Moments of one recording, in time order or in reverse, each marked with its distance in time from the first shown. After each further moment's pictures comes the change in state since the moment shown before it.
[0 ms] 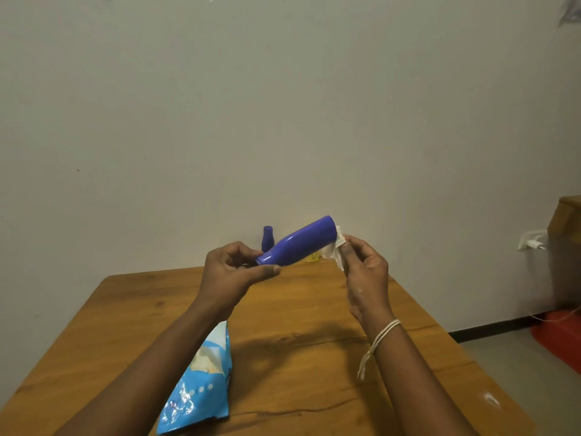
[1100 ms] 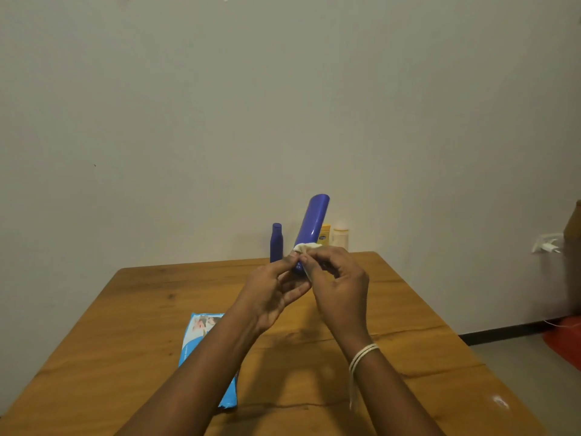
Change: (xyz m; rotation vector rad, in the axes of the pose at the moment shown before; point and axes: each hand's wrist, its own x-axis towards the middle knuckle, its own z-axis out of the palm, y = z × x) left_hand -0.022 0.013 0.041 -0.645 -0.145 -0.570; right_hand -0.057 0.003 0.033 -0.386 -0.111 -0.423
